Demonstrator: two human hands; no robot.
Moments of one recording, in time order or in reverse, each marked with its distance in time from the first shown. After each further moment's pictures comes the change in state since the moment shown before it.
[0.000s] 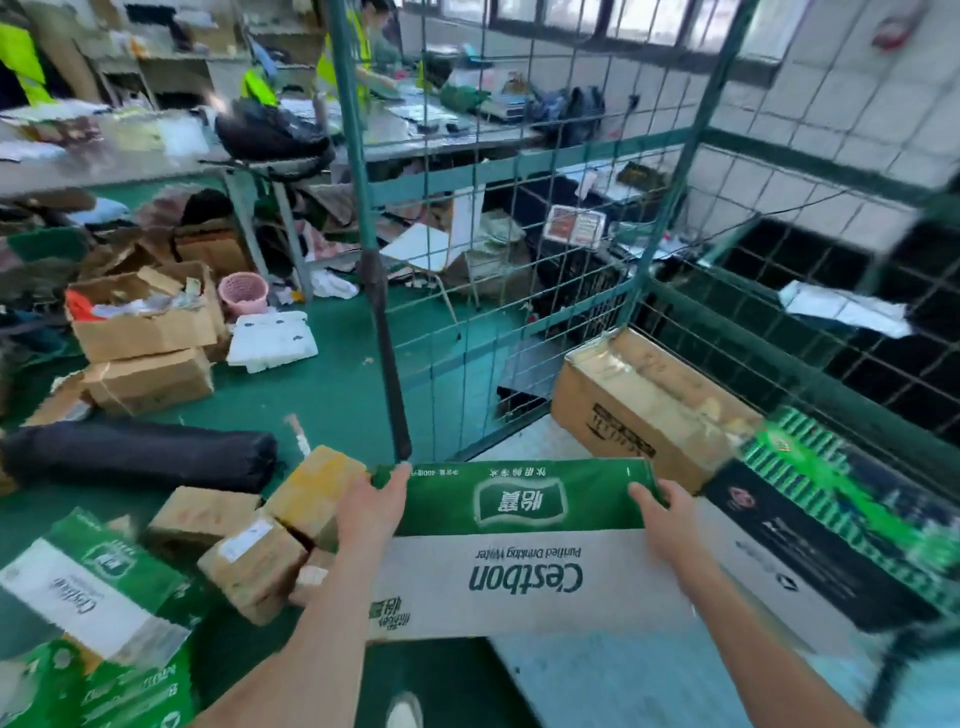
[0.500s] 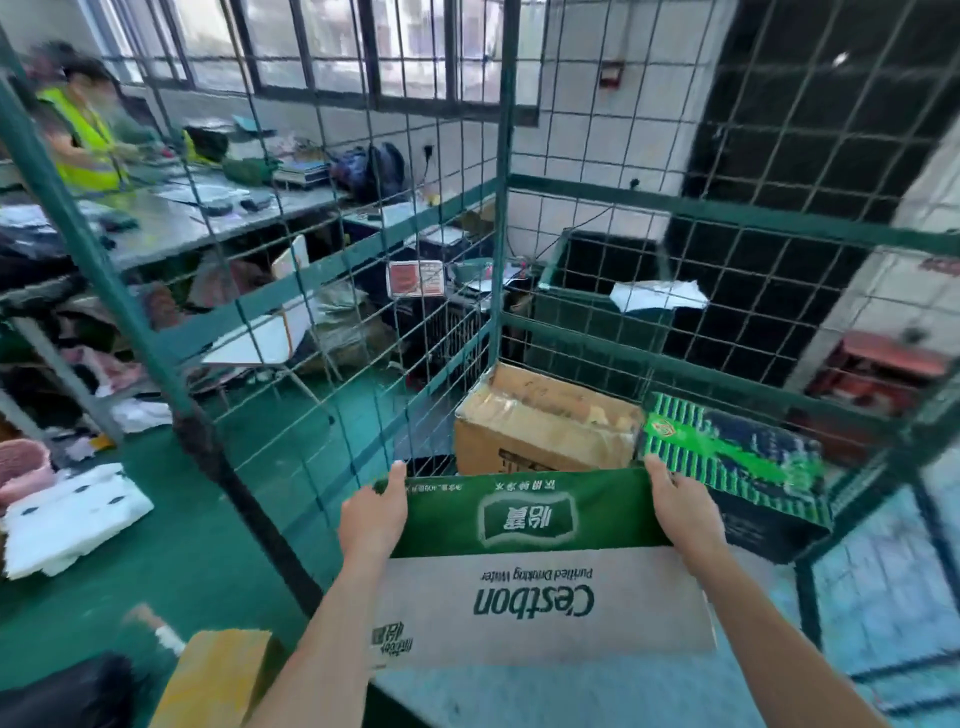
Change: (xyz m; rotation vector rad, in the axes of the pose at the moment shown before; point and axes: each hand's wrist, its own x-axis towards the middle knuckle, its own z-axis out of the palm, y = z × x) left_hand 0.115 0.170 0.093 0.123 -0.246 0.274; right_hand 0.070 -0.048 -0.060 0.114 0.426 0.278
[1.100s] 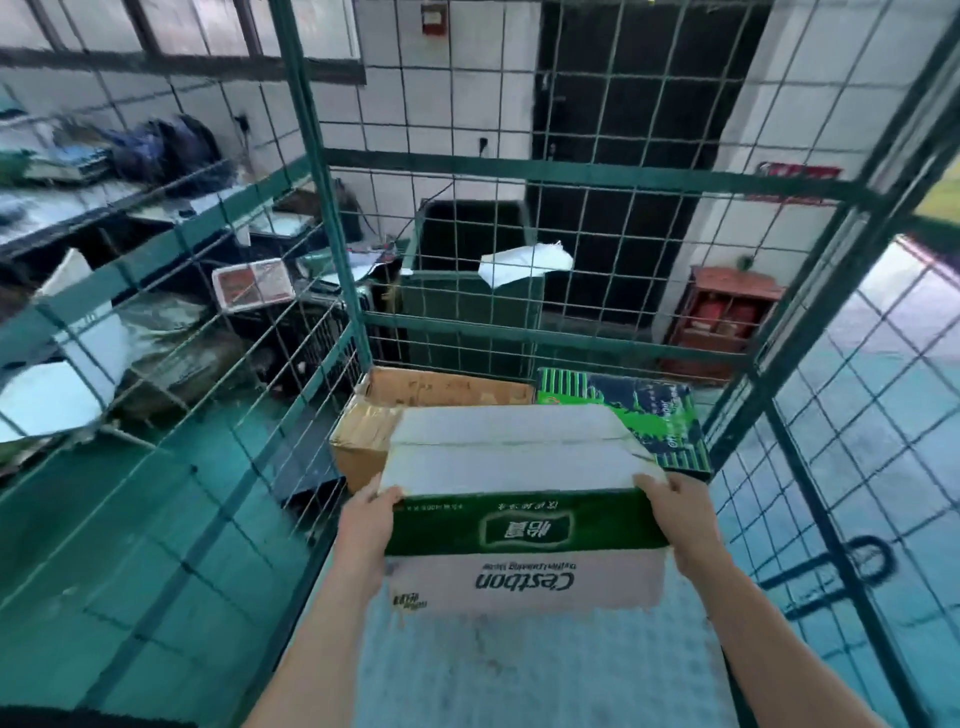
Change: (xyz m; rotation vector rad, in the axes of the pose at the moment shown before) left_hand 0.025 0.112 0.181 -0.262 -0.436 -0.162; right_hand 0.121 0.074 -0.087 0.292 0.188 0.171
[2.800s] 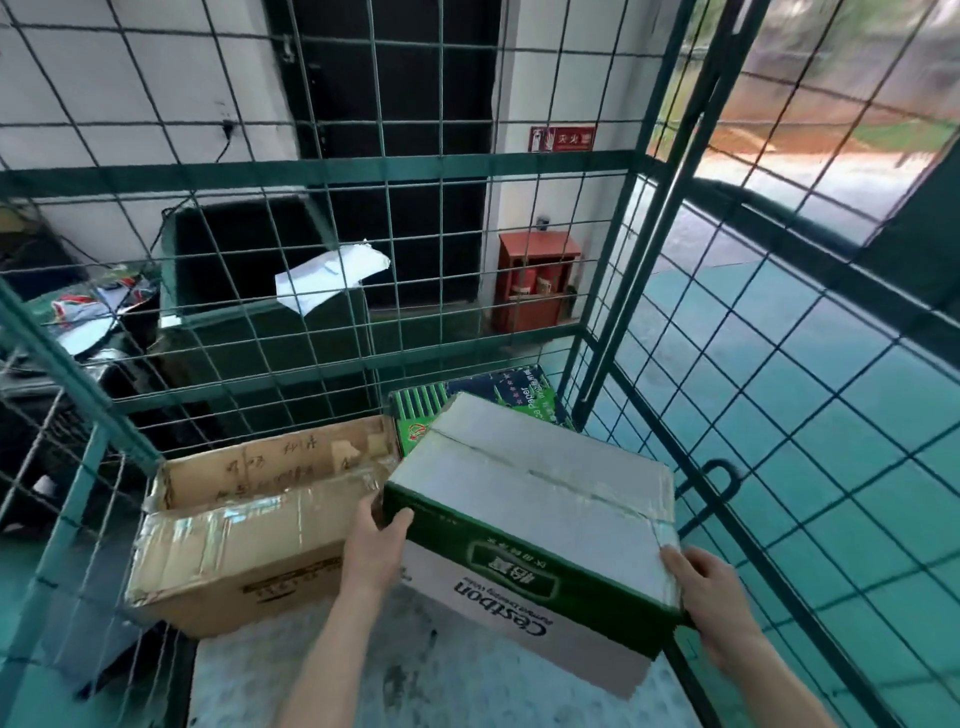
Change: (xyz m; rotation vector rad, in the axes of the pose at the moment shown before) left_hand 0.129 0.040 0.175 0.462 -0.452 0.247; right_hand 0.015 0.077 -0.056 0.169 0.342 0.300
